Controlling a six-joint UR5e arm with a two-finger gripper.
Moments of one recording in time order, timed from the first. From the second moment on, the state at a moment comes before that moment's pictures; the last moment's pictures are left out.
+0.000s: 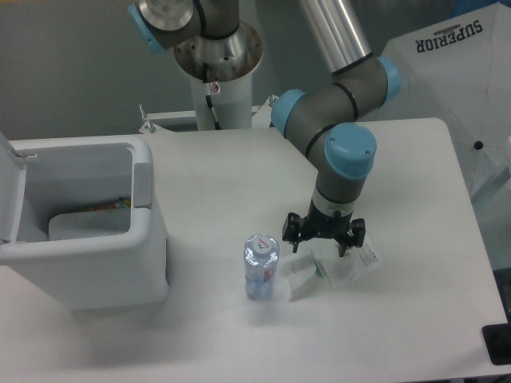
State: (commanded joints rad) arm 2.60 -2.04 -1.74 -0.80 1.42 0.67
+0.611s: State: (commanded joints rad) arm 2.59 -2.08 -1.74 -0.77 1.42 0.67
